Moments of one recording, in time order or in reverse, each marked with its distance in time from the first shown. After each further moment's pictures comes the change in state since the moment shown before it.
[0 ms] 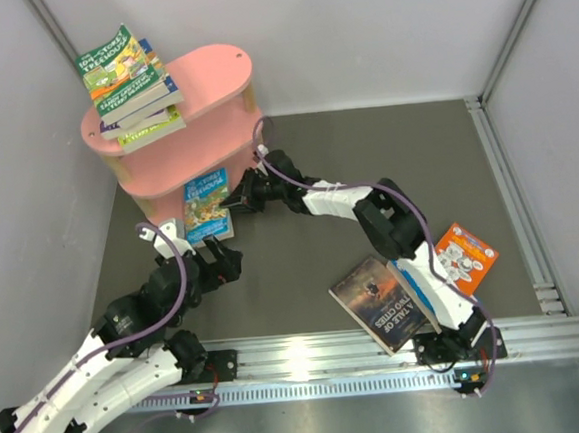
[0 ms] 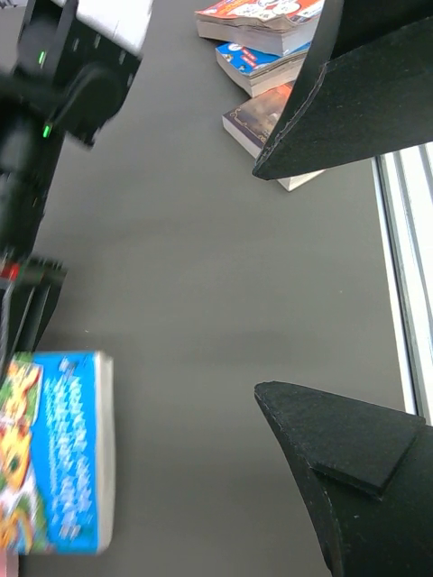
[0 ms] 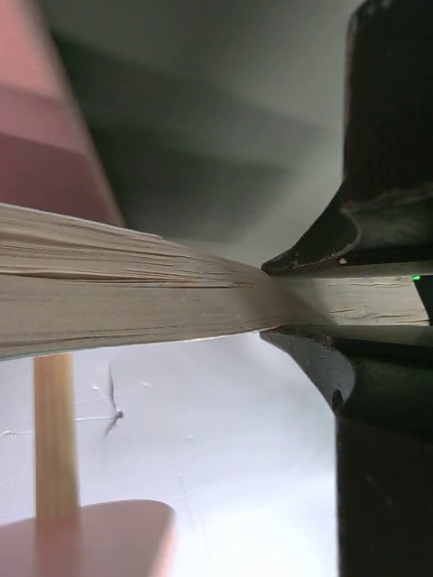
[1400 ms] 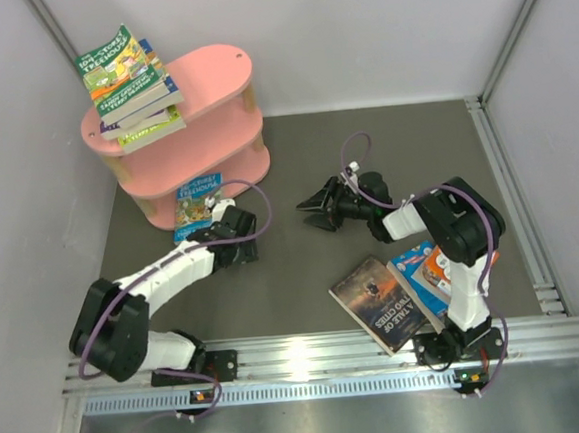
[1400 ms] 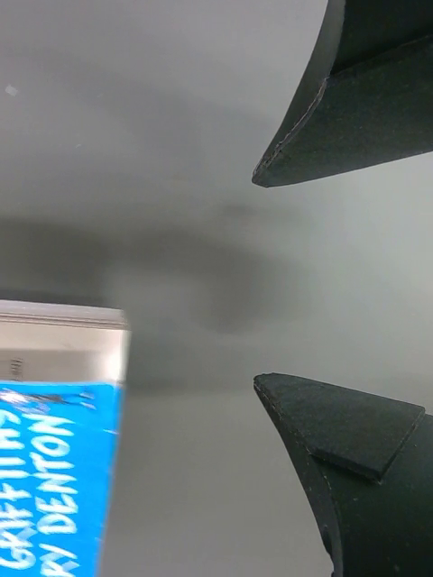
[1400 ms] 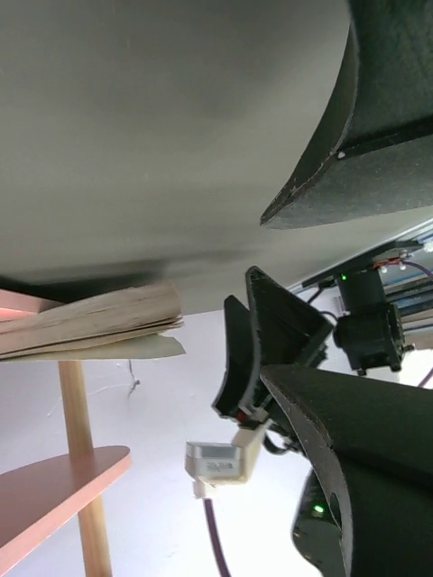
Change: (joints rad) left arm 0.339 0.831 -0.039 0.328 0.113 0.265; right arm -0.278 -0.393 -0.882 0.557 -0.090 0.142
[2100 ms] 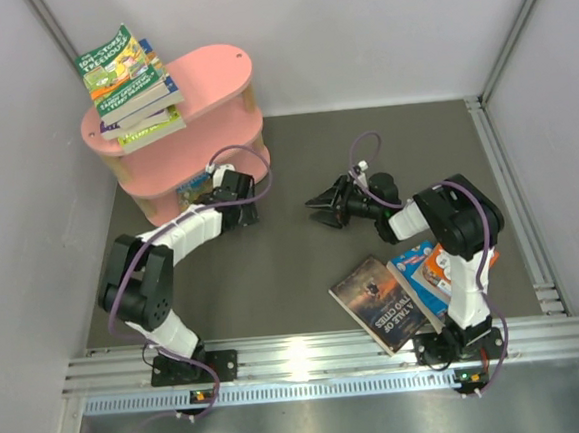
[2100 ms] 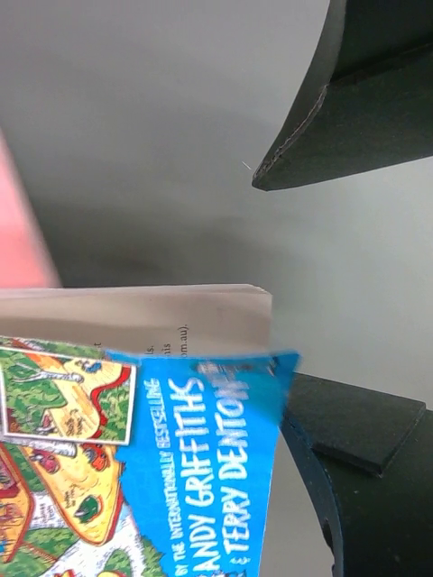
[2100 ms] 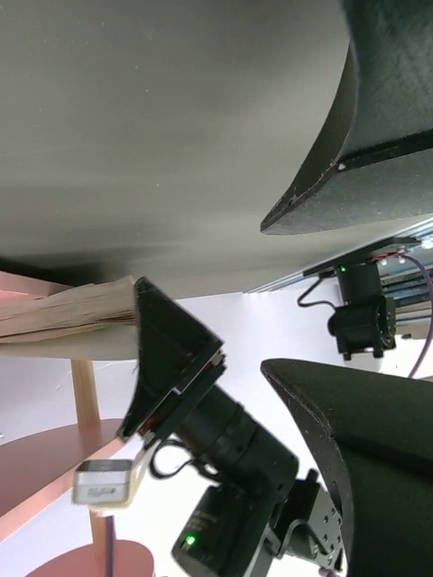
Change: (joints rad) left arm 0.134 0.306 0.261 0.148 0.002 0.100; right arm -0.076 0.043 -0.048 0.159 -0.072 0.047
